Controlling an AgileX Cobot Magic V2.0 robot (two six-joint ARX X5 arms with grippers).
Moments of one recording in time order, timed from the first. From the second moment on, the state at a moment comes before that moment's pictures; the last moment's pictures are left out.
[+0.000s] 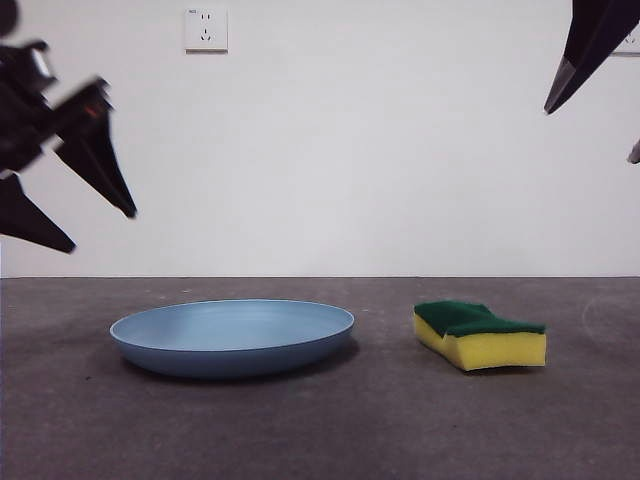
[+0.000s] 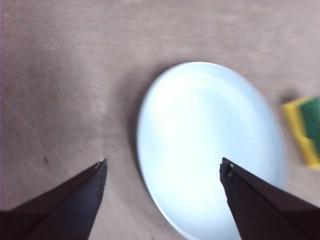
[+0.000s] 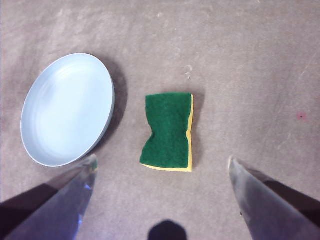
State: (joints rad) left arm -0.12 1.43 0.92 -0.38 0.40 -0.18; right arm 0.11 1.10 0.96 -0.71 -0.39 0.10
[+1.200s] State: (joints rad) left arm -0.25 1.73 1.06 -0.36 0.22 -0.09; right arm 0.12 1.11 0.97 -0.72 -0.39 0.10
